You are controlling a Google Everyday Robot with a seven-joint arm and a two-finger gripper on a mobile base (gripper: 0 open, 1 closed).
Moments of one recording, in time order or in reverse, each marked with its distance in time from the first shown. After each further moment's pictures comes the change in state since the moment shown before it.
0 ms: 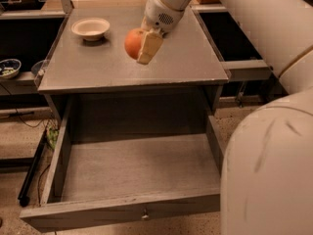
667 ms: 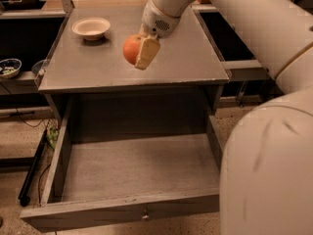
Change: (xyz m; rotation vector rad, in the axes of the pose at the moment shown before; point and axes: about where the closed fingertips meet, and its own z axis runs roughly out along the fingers) arm 0.005 0.005 0.013 -0.017 0.010 0.020
